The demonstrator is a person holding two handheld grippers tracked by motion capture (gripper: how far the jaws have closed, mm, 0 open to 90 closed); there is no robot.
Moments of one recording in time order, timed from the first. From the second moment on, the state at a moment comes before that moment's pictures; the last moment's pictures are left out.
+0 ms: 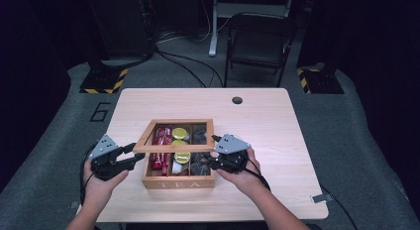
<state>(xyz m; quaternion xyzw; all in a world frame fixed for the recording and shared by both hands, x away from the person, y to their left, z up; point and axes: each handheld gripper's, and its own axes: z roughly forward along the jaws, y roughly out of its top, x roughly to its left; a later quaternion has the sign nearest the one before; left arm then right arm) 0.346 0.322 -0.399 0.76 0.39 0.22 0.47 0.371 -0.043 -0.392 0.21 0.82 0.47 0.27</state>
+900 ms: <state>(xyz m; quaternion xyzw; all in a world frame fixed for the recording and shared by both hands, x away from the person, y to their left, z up) 0.331 0.323 -0.431 0.77 0.38 0.21 0.46 0.349 -0.059 -0.416 0.24 0.83 0.47 0.20</state>
